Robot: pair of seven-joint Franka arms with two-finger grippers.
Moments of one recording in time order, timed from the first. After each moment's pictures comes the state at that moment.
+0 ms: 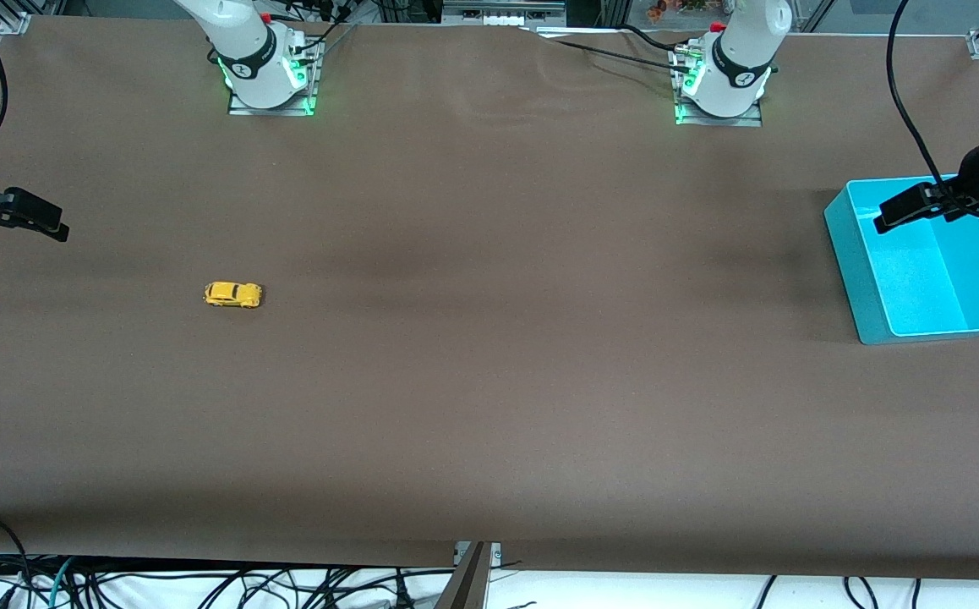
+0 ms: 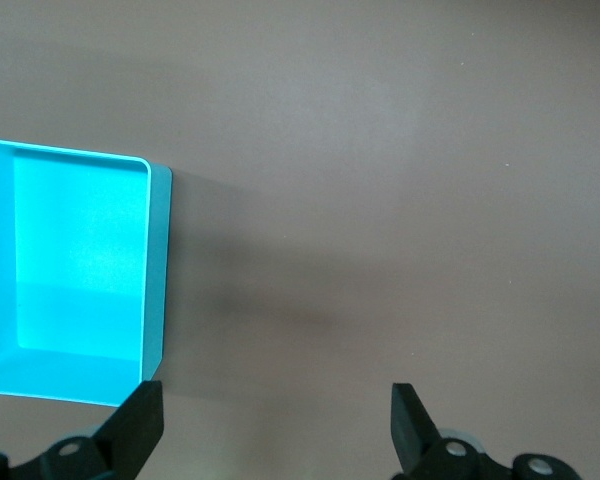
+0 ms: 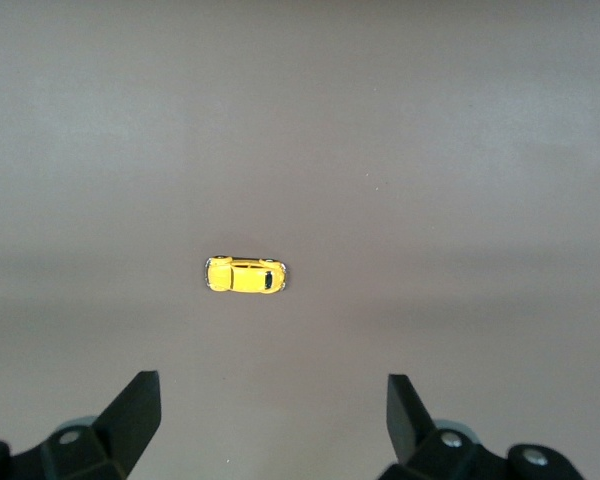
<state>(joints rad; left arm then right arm) 0.12 0.03 -0.07 -1.63 -0.01 1.57 -0.17 0.00 0.09 -0.09 -1.57 -0.02 1.63 -0.09</state>
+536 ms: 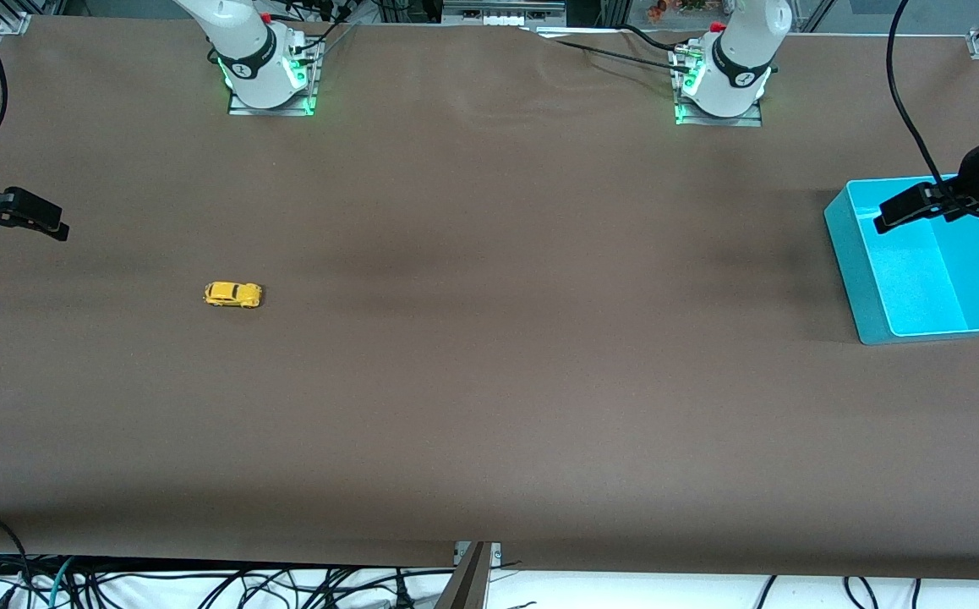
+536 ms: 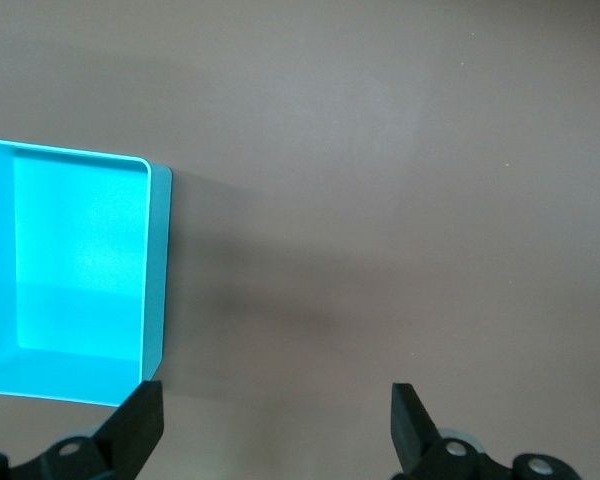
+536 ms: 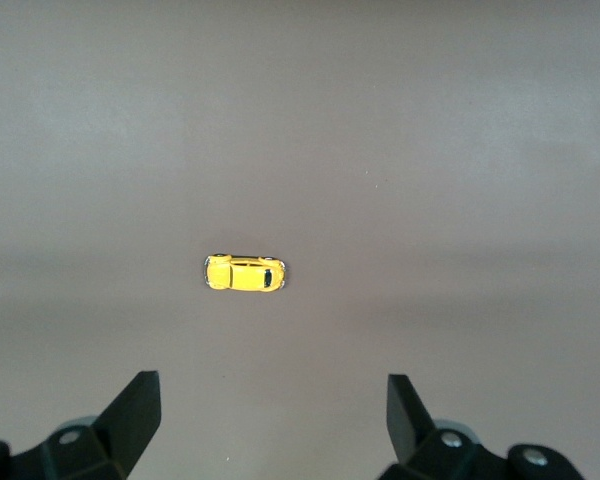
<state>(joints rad) 0.12 0.03 -0.07 -1.63 -0.01 1.57 -0.17 0.00 0.09 -0.09 -1.57 -0.02 1.63 -0.09</state>
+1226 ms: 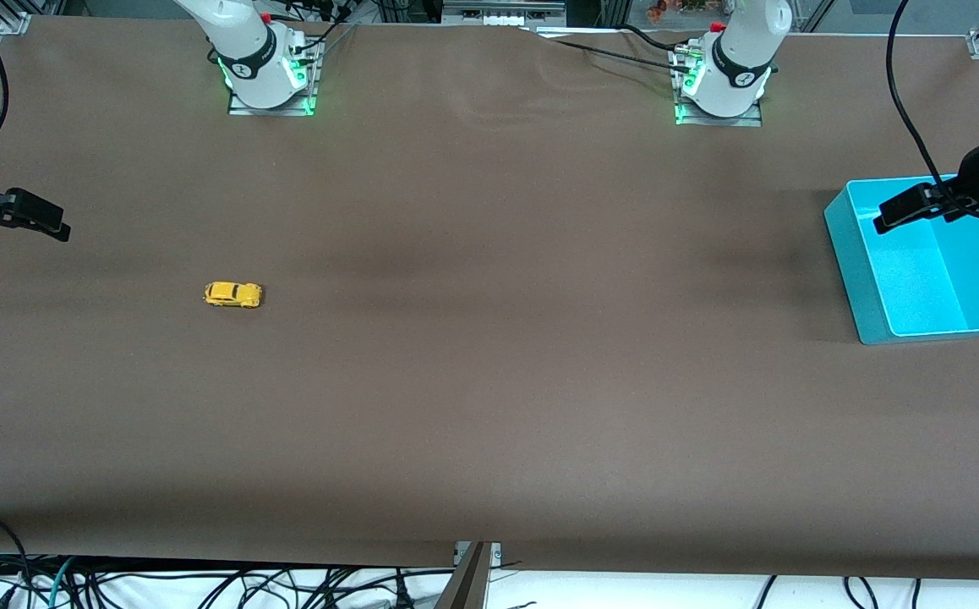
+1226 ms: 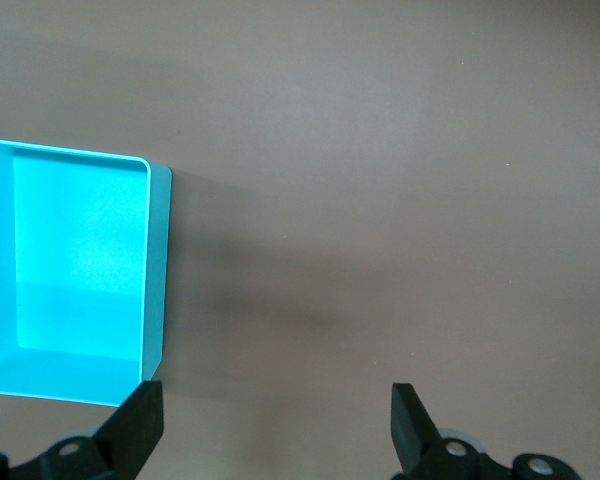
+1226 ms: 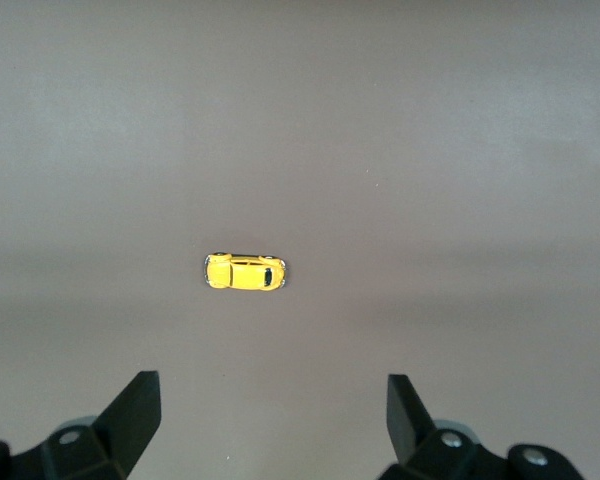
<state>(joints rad) 0.12 0.03 -0.07 -1.63 -0.01 1.57 -0.17 0.00 0.09 -0.09 -1.57 -0.02 1.63 -0.09</state>
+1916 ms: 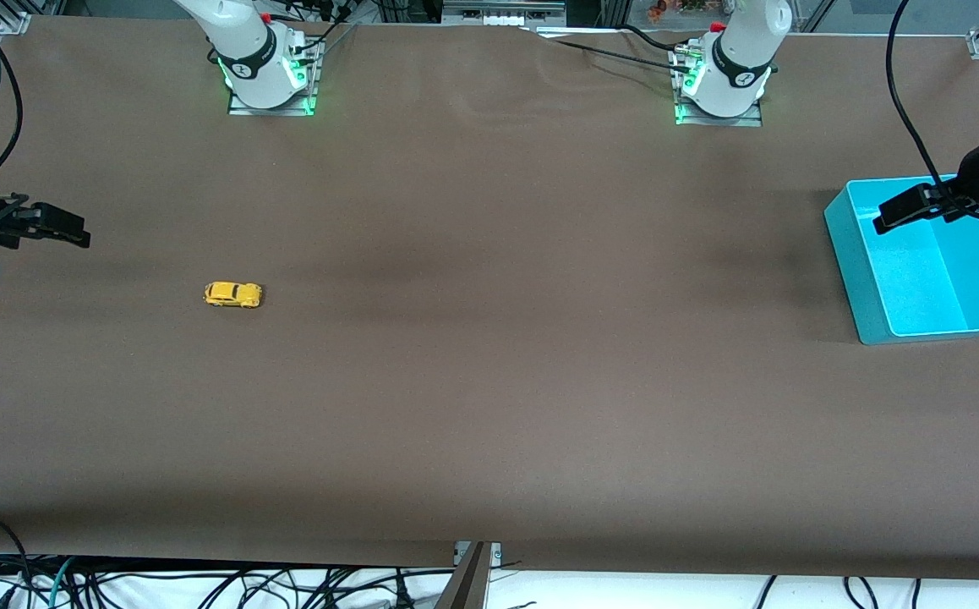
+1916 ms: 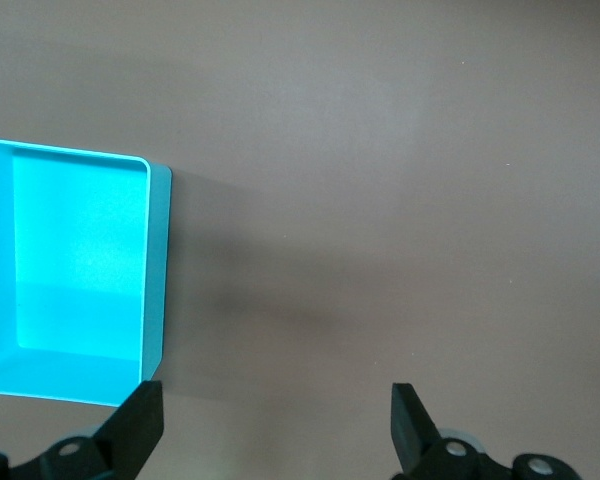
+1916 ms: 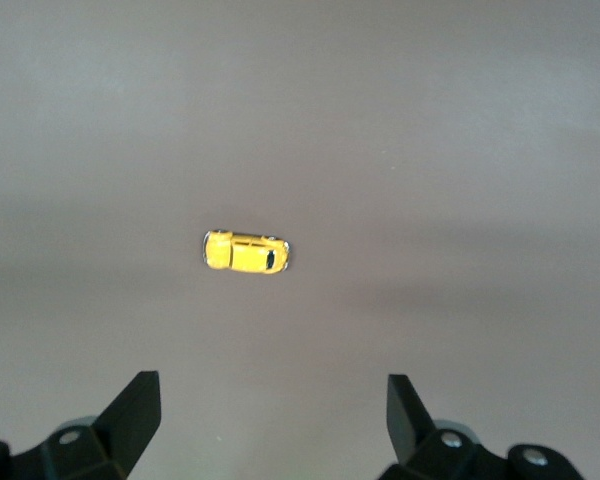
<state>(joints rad) 0.12 0.03 -0.07 -1.63 -0.01 1.57 -0.17 0.02 0.14 -0.09 -1.57 -0.03 1.60 -0.20</state>
